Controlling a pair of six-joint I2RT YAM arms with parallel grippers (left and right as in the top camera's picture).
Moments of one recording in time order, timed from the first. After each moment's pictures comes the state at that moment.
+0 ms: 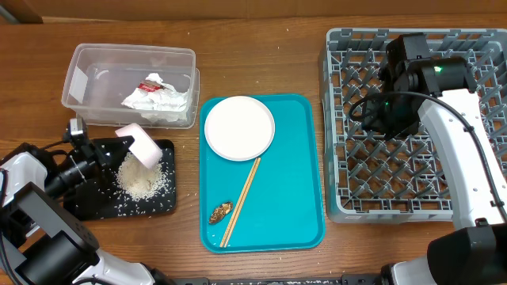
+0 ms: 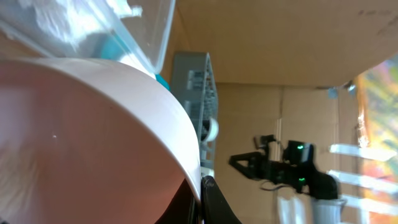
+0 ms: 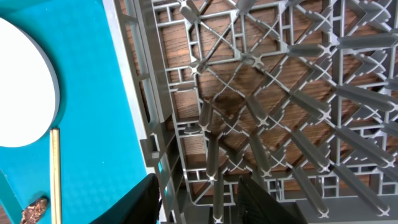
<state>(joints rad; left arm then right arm) 0.74 1.82 1.13 -1.27 1.37 0.42 0.10 1.66 1.62 -1.38 -0.06 0.28</state>
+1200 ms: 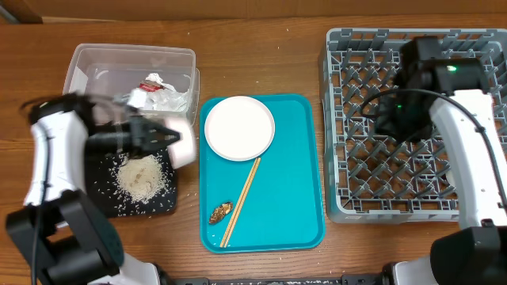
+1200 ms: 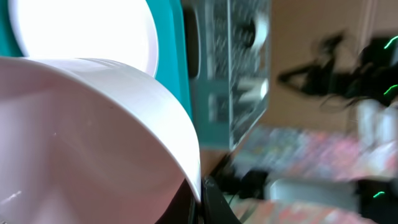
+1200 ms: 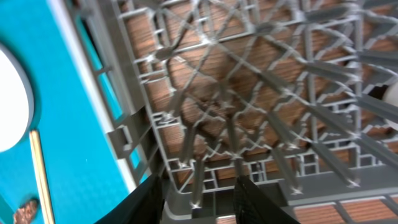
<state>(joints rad) 0.33 1.73 1.35 -1.43 1.09 0.43 0.02 1.64 1.62 -1.44 -0.03 0.28</state>
